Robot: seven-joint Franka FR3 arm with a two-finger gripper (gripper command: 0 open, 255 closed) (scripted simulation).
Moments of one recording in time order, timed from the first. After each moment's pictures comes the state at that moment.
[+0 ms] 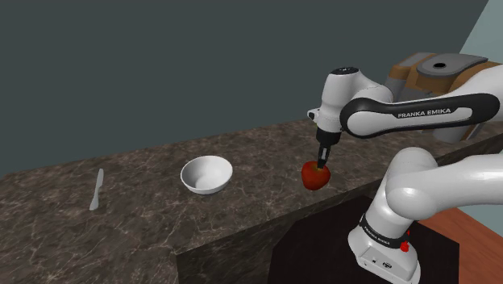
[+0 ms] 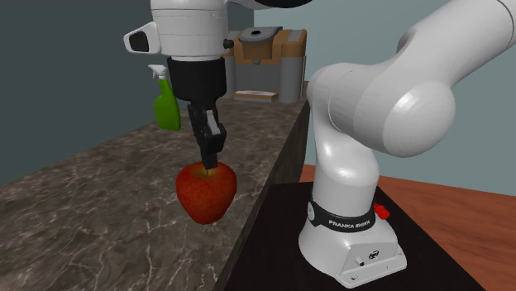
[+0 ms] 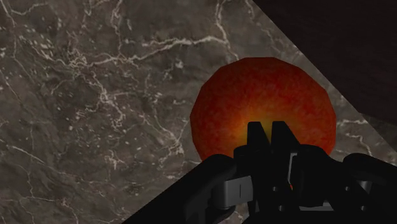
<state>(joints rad) 0.09 -1.02 -0.05 -2.96 -0.13 1.94 -0.25</state>
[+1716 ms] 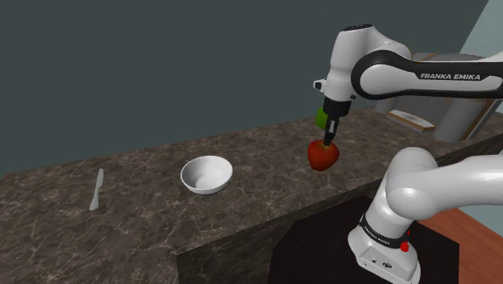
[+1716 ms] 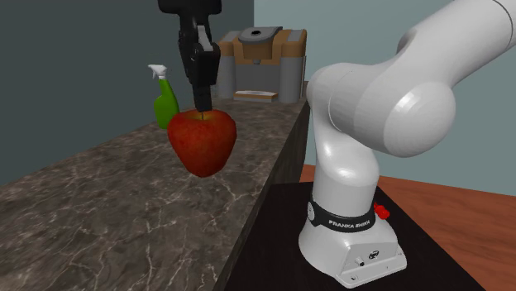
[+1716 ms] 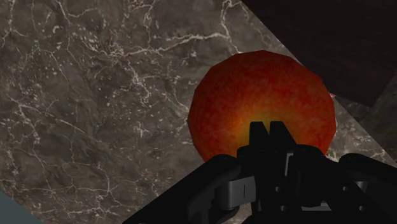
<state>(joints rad) 0.10 -1.03 -0.03 -2.71 -0.11 1.68 -0.27</state>
